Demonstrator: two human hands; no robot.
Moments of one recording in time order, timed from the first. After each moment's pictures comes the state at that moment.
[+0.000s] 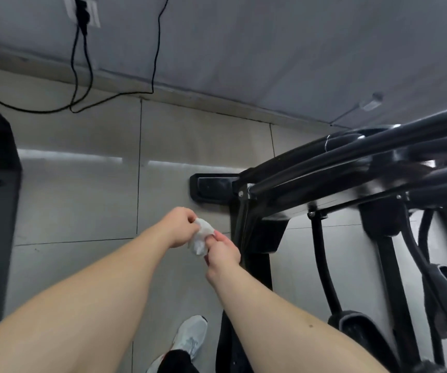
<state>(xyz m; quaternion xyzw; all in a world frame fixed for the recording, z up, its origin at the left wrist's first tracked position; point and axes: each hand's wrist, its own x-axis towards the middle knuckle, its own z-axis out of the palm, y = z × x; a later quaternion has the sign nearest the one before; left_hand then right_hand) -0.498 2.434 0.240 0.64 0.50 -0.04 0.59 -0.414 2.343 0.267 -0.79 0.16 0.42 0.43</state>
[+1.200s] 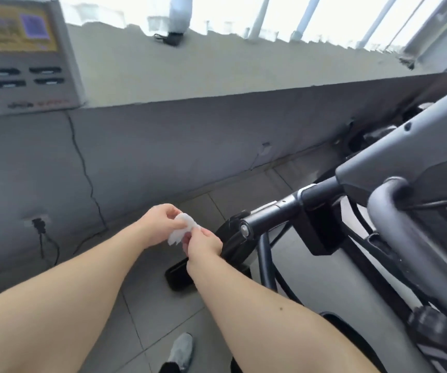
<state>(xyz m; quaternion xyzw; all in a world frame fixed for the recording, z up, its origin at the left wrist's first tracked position) -0.397 2.616 0.676 0.74 0.37 0.00 0.57 -0.337 2.503 0.677 -0.66 0.26 0.34 0.62</state>
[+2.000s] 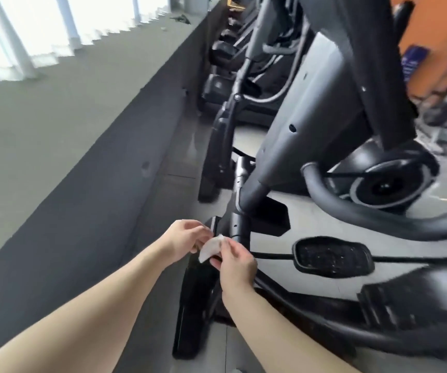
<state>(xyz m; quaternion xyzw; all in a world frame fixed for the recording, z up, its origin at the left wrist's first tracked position) -0.157 2.660 0.764 0.80 -0.04 -0.22 0.55 -0.232 2.531 0.748 -0.60 0.32 -0.07 0.73</state>
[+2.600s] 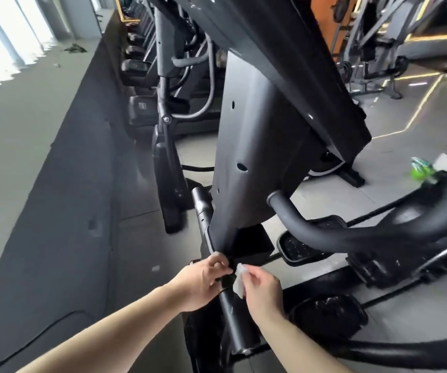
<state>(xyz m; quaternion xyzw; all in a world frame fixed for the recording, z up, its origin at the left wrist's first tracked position) -0.045 2.585 0.729 0.84 -0.49 -0.18 0.12 -0.164 2.448 0.680 -0.72 0.37 -0.15 0.57</state>
